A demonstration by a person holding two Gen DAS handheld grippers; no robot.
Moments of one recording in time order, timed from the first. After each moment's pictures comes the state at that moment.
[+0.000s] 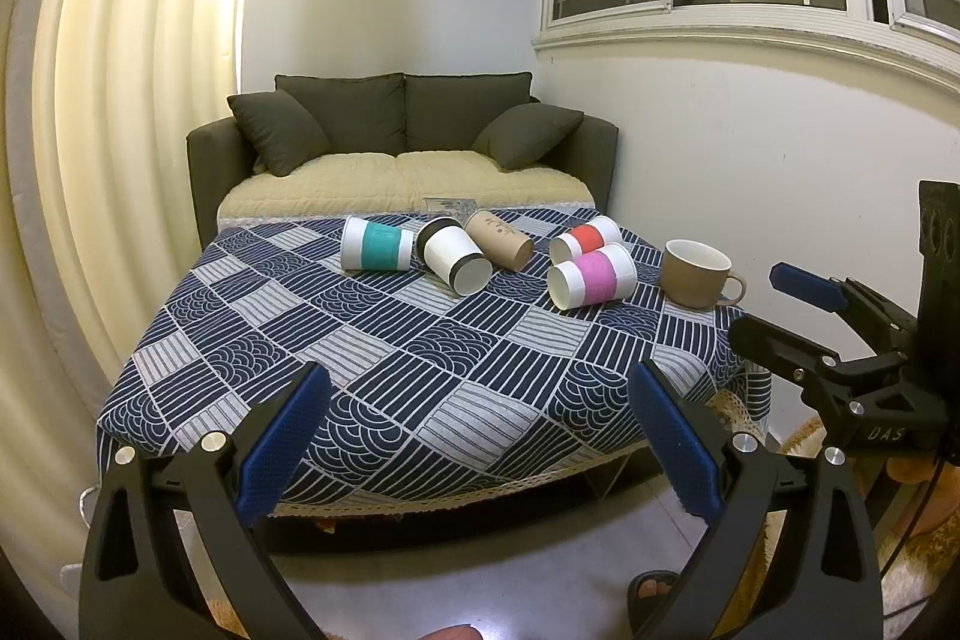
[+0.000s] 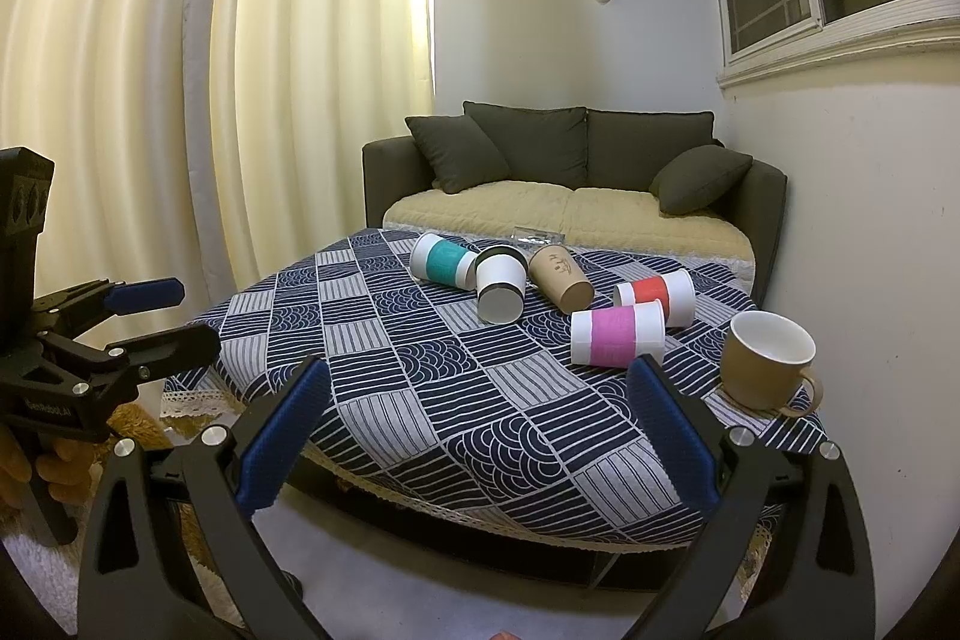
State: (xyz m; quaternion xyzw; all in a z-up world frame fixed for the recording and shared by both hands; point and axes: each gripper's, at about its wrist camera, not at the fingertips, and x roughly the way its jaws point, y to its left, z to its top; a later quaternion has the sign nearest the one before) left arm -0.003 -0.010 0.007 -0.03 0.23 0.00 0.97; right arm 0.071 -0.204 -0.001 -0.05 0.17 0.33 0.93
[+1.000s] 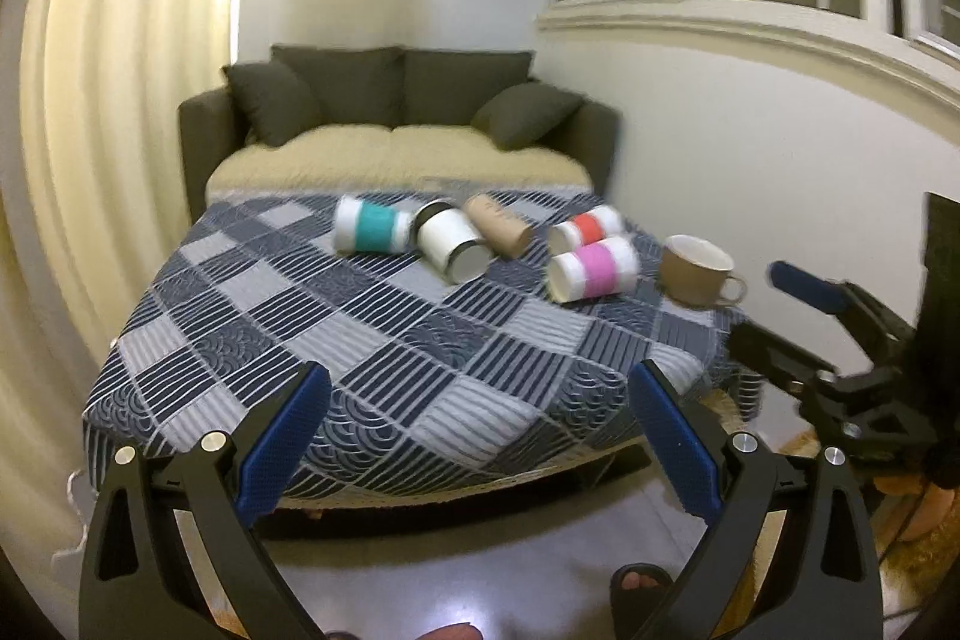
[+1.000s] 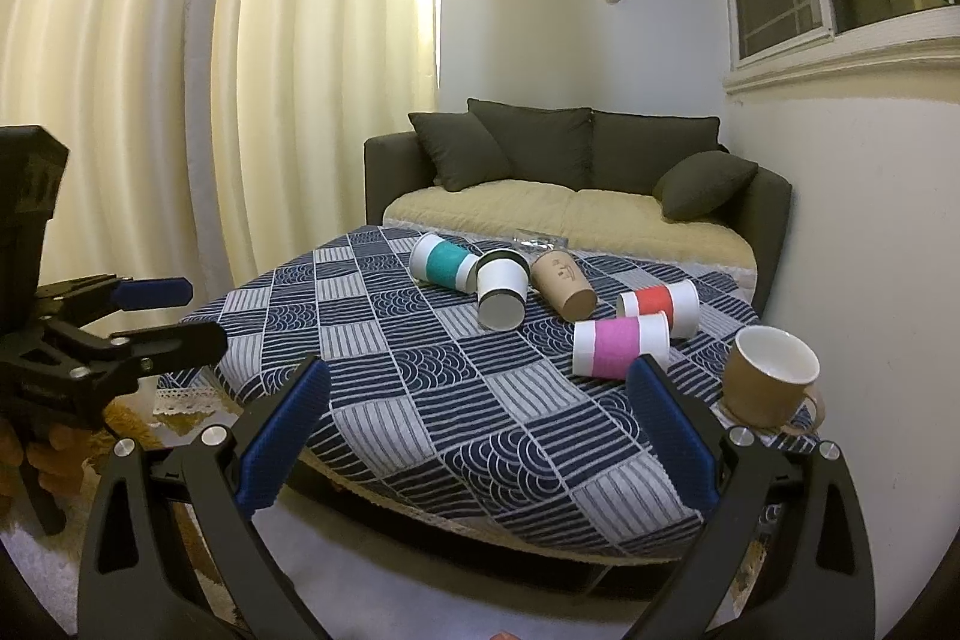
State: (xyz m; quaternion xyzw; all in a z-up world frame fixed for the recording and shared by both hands) left arm 0.024 0.007 0.012 -0.06 0.27 0.00 0.96; right arm 0.085 -0.189 0.008 -0.06 0.17 0.33 0.93
